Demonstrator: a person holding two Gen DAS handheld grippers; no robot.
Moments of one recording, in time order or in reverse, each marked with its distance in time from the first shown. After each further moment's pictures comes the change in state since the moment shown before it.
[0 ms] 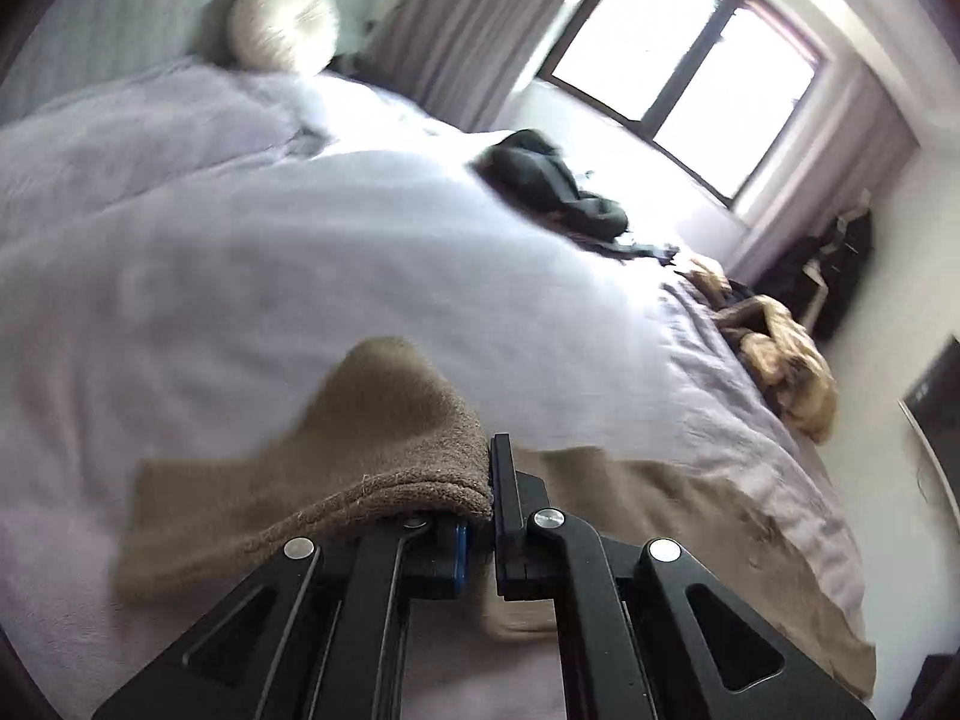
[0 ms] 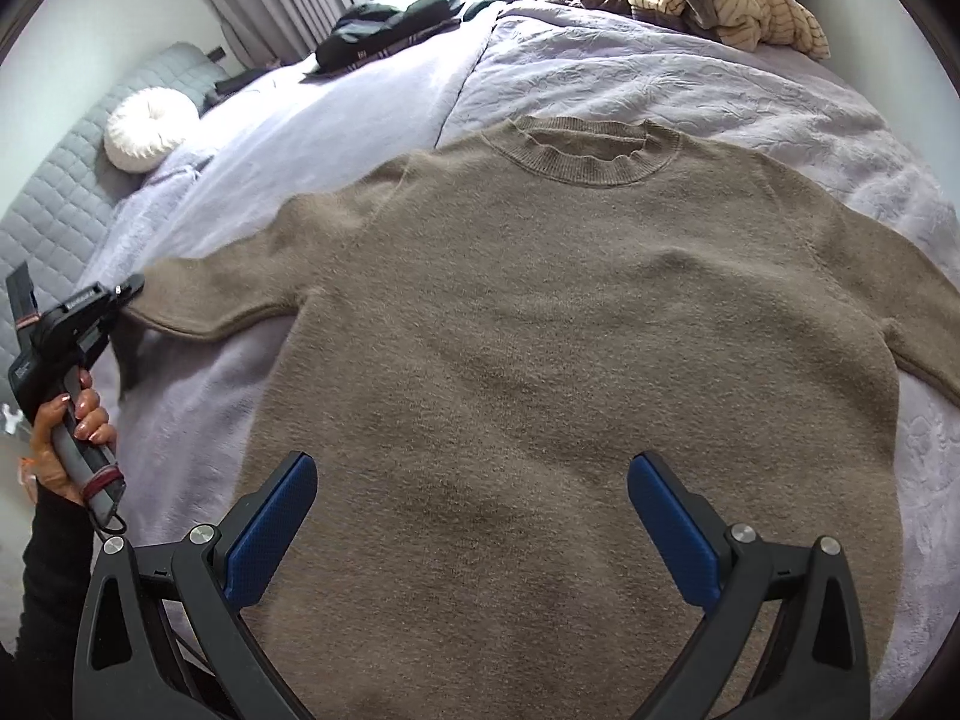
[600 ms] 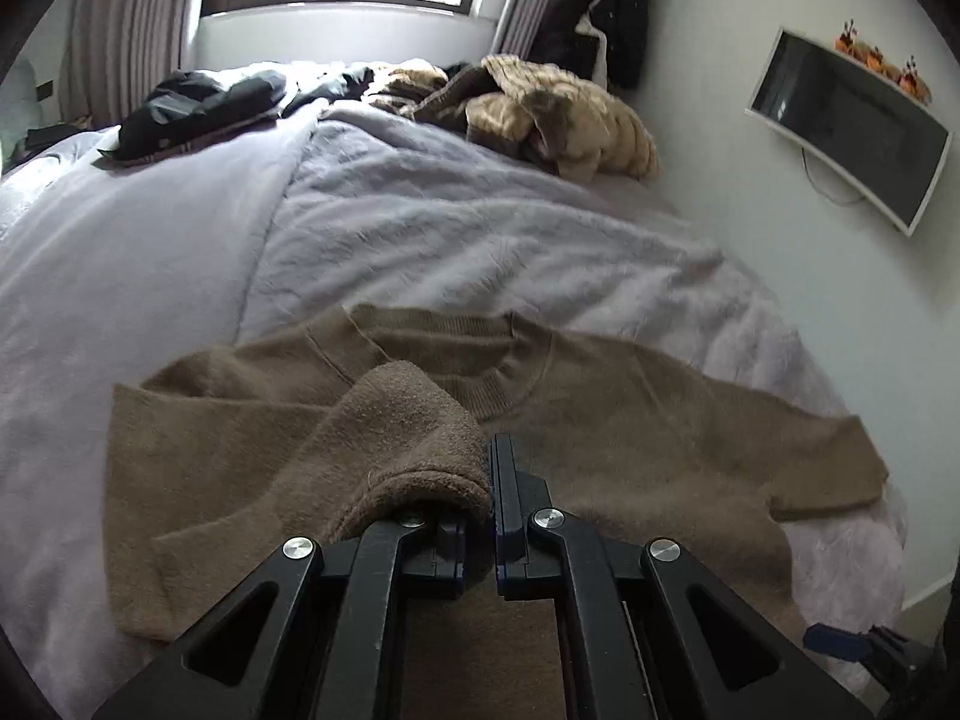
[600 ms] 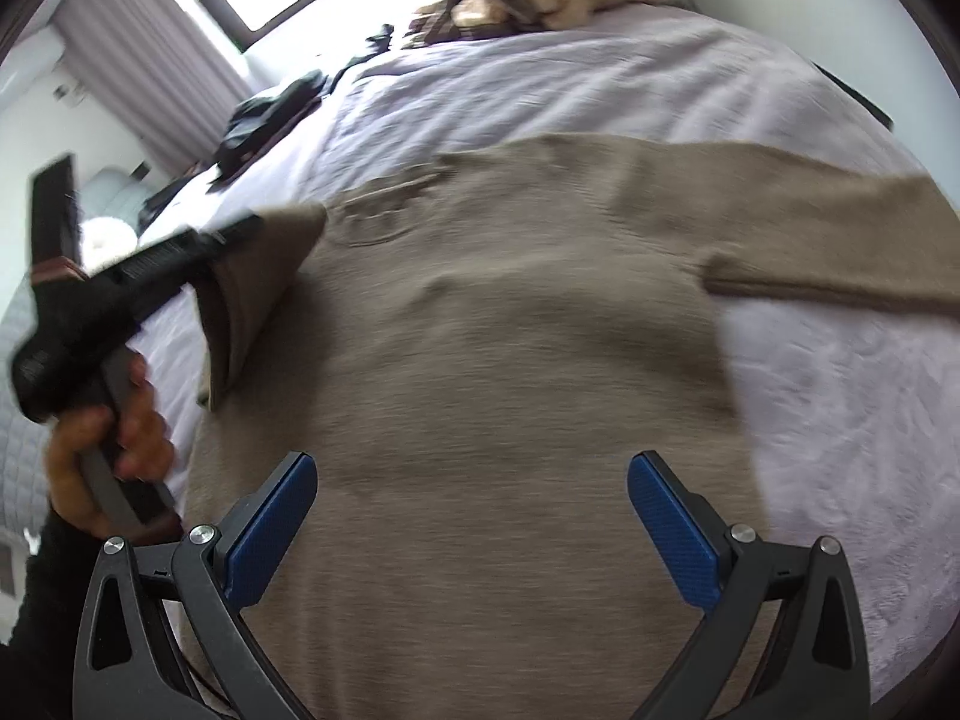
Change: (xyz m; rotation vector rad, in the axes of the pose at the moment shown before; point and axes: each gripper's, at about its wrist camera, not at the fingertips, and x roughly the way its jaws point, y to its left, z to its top) left arm 0.097 -0.298 -0.130 0.529 0.353 -0.225; right arm -0.038 -0.140 -0.014 0.285 -0.090 -0.042
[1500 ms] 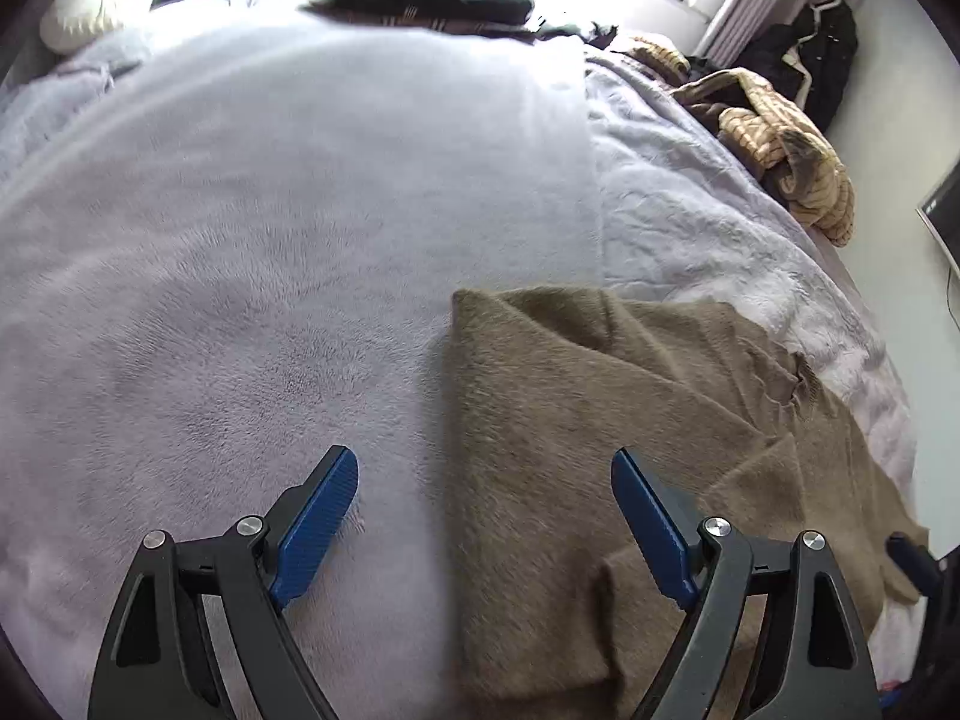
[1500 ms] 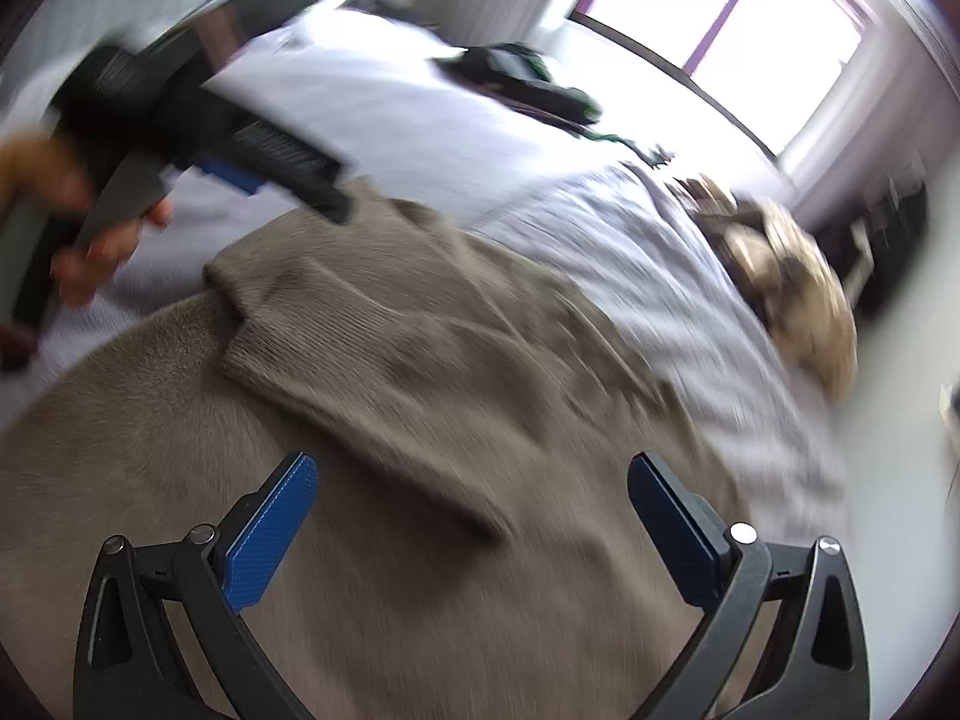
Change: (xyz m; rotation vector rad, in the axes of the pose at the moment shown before) left arm -0.013 0.222 -0.020 -0.382 0.123 0.180; right arm 0.120 0.219 -0.009 -1.144 -0.137 -0.249
